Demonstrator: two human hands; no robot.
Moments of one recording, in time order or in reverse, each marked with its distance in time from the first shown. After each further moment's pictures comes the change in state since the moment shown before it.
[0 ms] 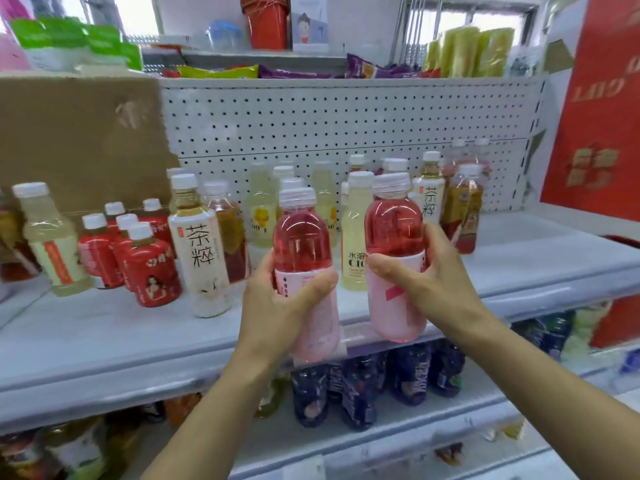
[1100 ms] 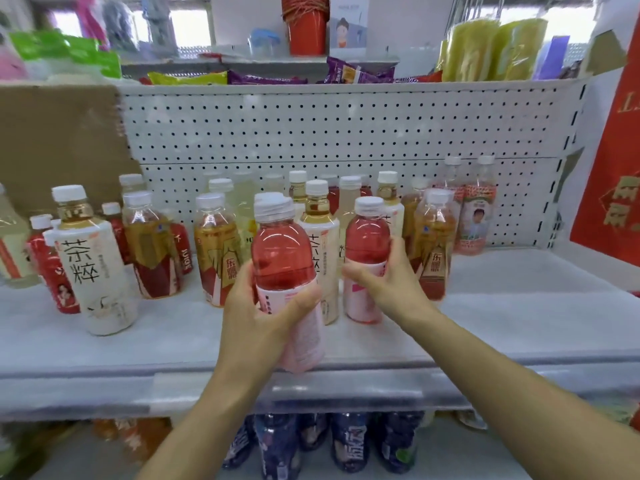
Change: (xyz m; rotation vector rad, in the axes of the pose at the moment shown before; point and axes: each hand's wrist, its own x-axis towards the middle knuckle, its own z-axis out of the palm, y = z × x) left_hand 0.040 -0.013 0.167 0.092 0.245 0.013; right_hand 0.149 0.131 -0.093 -0.023 -0.231 0.093
